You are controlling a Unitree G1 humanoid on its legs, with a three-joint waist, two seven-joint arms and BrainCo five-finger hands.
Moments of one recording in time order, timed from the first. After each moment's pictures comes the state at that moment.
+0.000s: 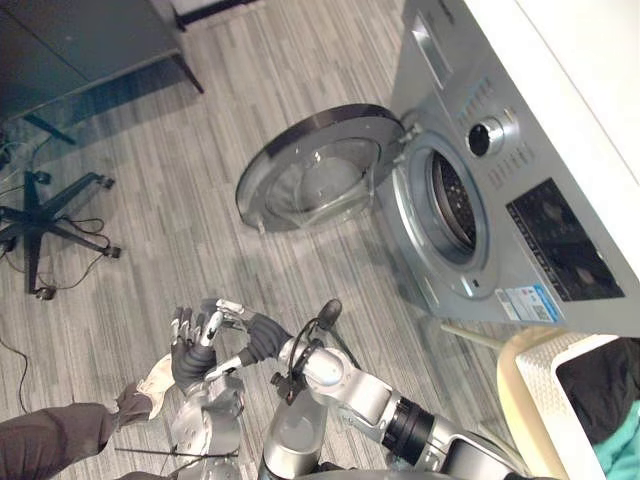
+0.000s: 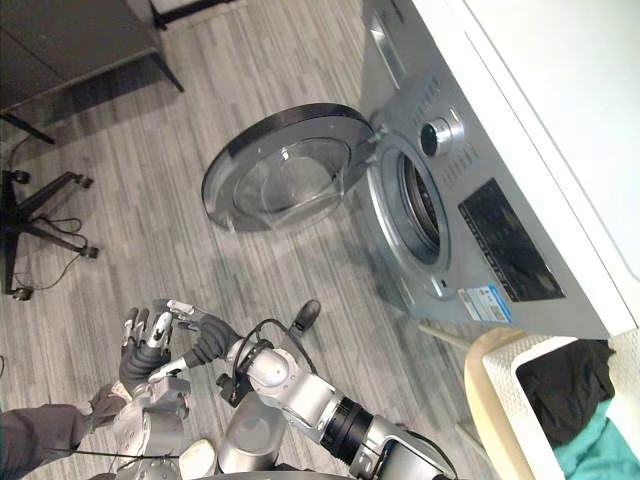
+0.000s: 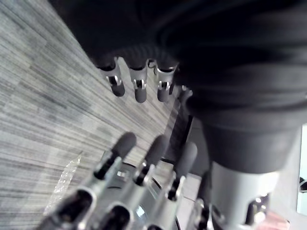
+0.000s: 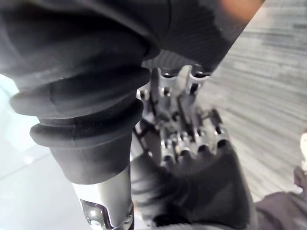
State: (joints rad) left arm 0.45 -0.08 0.06 -0.27 -0.56 -0.14 0.31; right arm -0.39 0.08 0.91 0.29 0.26 0.01 0.04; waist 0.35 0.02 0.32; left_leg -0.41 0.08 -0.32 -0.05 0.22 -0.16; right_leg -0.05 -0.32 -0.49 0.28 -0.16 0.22
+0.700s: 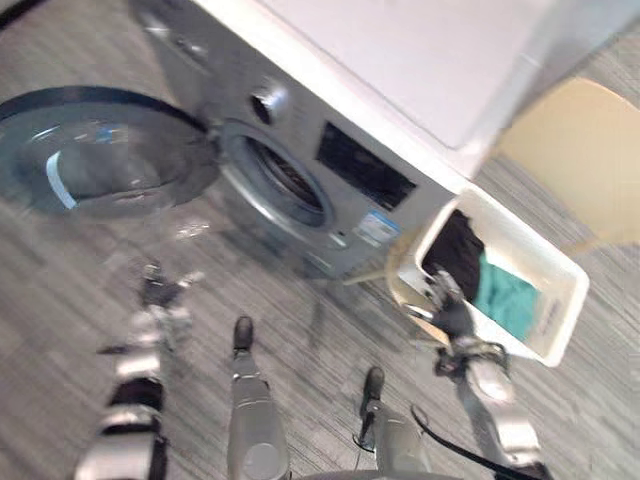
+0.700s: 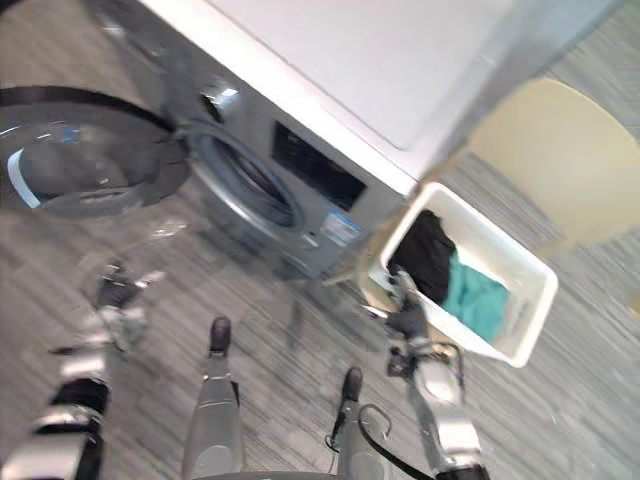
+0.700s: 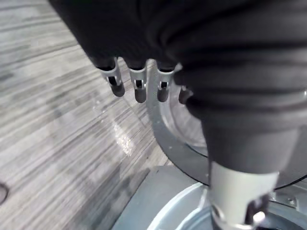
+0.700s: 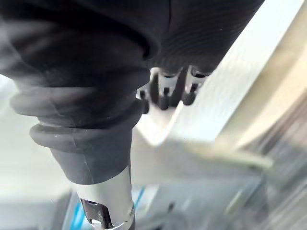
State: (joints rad) left arm -0.39 0.62 0.17 0.86 -0.32 -0.02 0.18; right arm 0.20 -0.18 -0.01 -0.03 0.27 -0.03 -0.02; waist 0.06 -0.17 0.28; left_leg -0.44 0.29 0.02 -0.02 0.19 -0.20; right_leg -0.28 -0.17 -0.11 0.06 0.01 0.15
